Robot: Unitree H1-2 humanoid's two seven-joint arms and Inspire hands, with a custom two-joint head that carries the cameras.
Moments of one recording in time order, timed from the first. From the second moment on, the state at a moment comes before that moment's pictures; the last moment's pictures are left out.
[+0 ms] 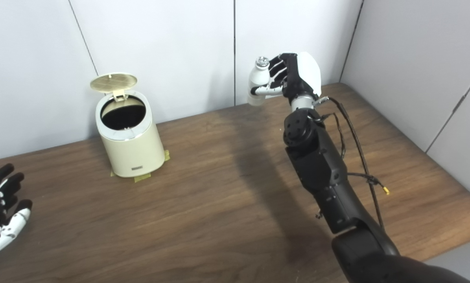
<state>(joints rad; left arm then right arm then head) -0.11 0.58 -0.27 -0.58 -0.39 0.47 0.35 -0.53 -0.39 -0.03 0.12 -0.47 0.44 -0.26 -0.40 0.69</state>
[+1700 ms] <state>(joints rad) 0.03 0.09 -0.12 -0.43 0.08 0.36 0.08 -0.61 -0.13 0.13 -0.11 -0.54 0.20 -0.11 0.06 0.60</state>
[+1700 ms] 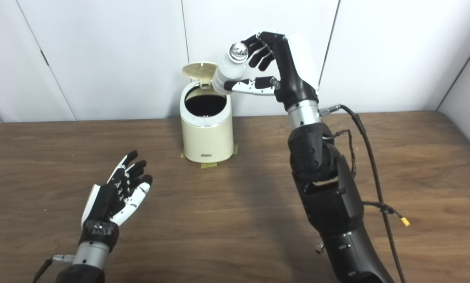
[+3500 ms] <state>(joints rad) 0.03 0.02 -0.10 -0.43 0.14 0.36 0.04 -0.68 -0.04 0.15 0.30 -0.50 0.07 -0.22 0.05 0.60</state>
